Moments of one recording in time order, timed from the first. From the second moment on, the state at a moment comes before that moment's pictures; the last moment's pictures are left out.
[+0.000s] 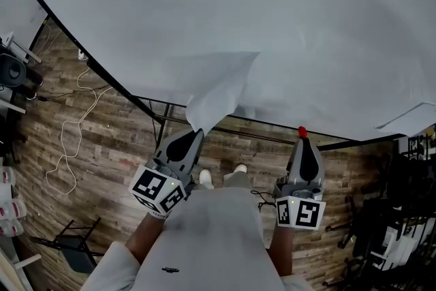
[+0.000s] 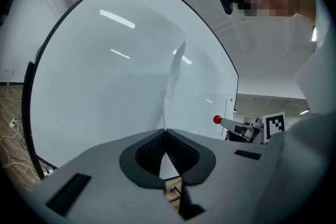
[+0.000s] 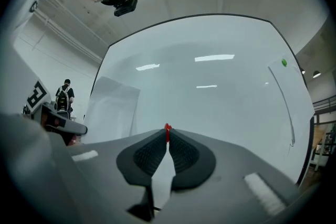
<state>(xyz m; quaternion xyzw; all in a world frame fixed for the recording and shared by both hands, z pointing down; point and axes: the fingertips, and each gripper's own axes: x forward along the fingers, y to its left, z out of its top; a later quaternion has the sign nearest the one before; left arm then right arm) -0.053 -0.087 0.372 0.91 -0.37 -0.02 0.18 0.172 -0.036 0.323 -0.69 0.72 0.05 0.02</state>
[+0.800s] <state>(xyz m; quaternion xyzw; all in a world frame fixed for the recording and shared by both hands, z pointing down) -0.081 -0.096 0.350 0.90 -0.41 -0.03 0.14 0.152 -0.042 0.323 -0.68 0.73 0.05 0.02</state>
